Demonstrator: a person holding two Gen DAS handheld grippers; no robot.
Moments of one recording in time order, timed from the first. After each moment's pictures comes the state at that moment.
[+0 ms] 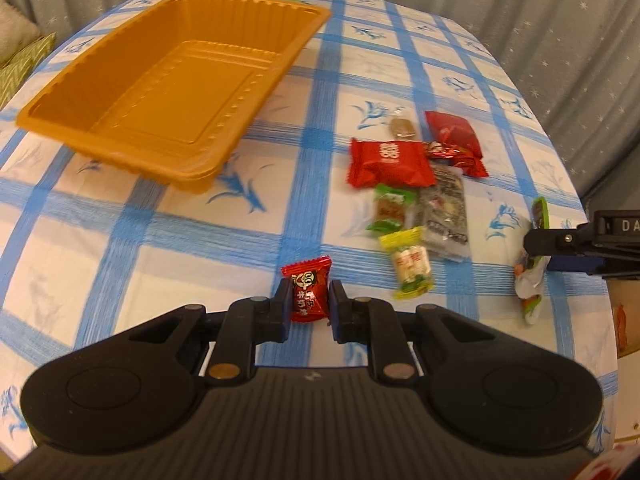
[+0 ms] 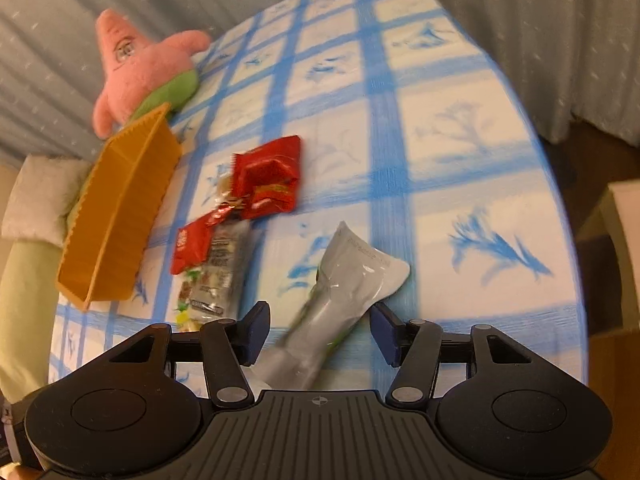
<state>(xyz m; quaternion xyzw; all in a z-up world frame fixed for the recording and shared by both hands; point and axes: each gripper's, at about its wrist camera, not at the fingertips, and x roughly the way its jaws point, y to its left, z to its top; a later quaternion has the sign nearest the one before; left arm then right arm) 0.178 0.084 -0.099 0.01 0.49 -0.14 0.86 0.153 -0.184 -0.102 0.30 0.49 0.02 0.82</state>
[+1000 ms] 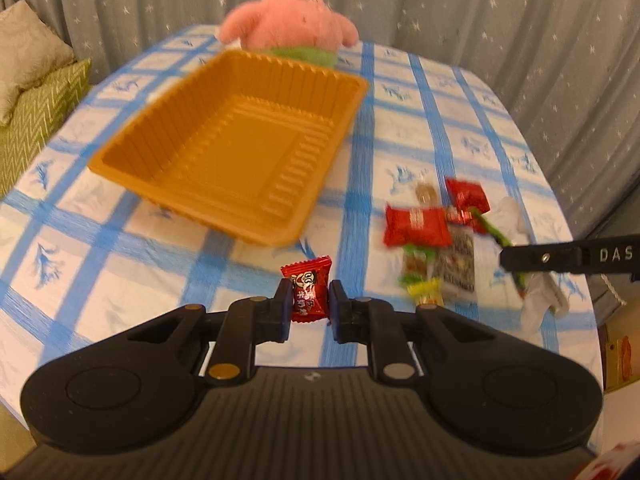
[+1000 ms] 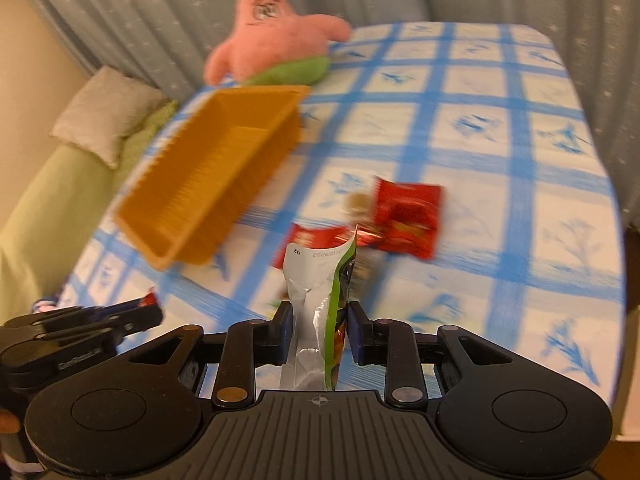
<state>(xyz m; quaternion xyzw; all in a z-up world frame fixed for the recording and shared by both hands) 0.176 0.121 -0.038 0.00 0.44 -0.12 0.89 0.184 -0.111 -0.044 0.17 0.47 0.14 0.85</state>
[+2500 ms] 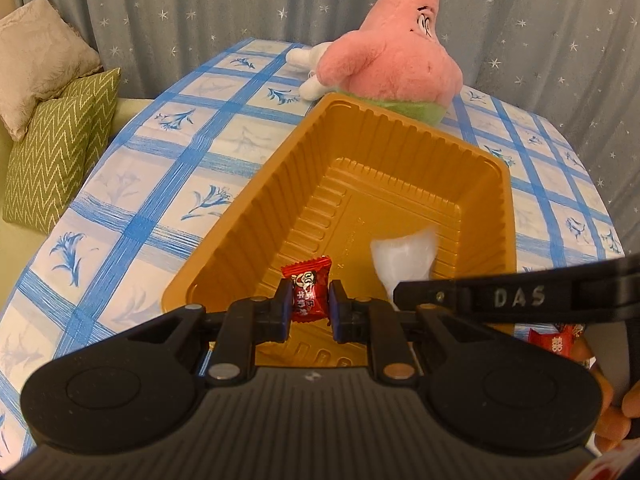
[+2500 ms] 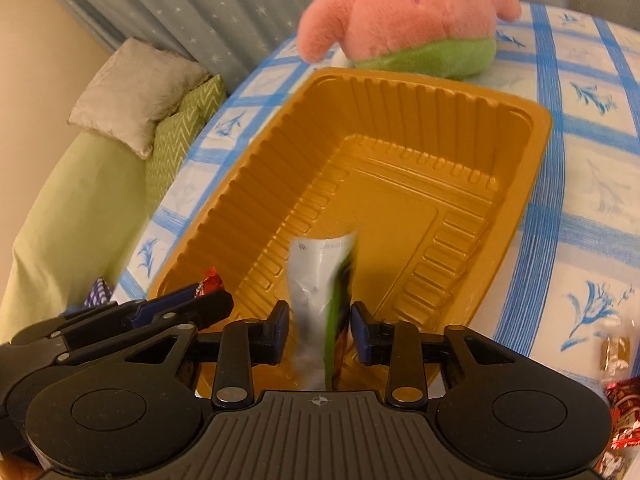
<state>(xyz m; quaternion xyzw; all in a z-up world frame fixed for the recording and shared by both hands) 0.321 0.210 -0.054 -0.01 0.44 -0.08 0.90 0.361 0.047 -0.078 0.19 0.50 0.19 0.82</state>
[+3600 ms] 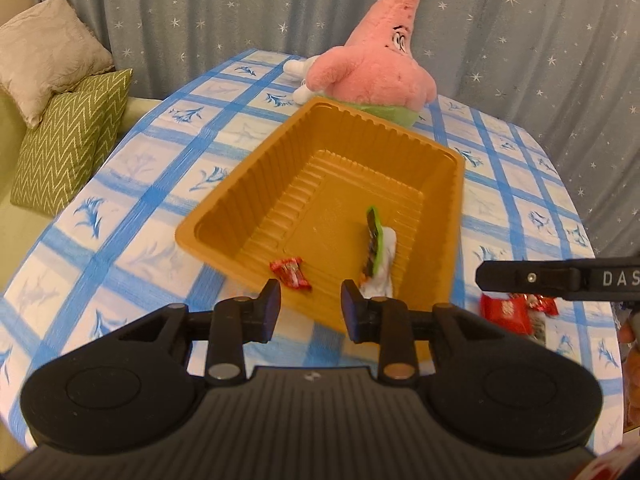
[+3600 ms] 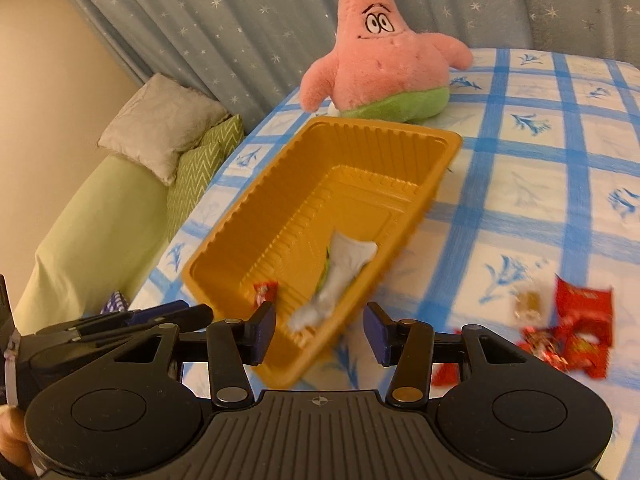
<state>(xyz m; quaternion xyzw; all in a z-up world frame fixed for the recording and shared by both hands) 0.240 0.203 -0.028 -0.03 0.42 -0.08 0.90 0.269 -0.017 -0.031 0.19 0.44 0.21 0.85</state>
